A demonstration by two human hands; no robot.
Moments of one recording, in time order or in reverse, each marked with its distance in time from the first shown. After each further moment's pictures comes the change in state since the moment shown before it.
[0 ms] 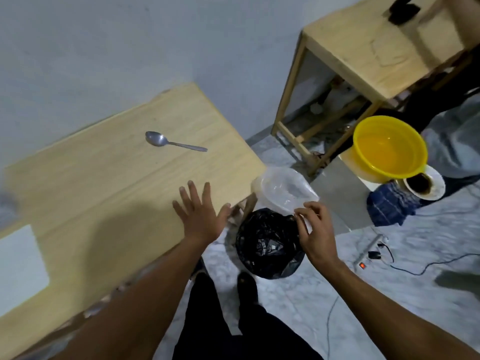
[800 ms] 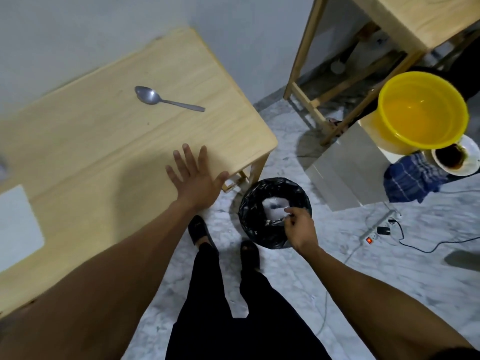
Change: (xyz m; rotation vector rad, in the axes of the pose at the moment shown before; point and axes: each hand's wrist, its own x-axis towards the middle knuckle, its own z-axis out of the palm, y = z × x) left_hand 0.007 0.005 -0.010 0.015 -0.179 -0.096; right_hand -0.048 0.052 0.073 0.033 -0.460 0.556
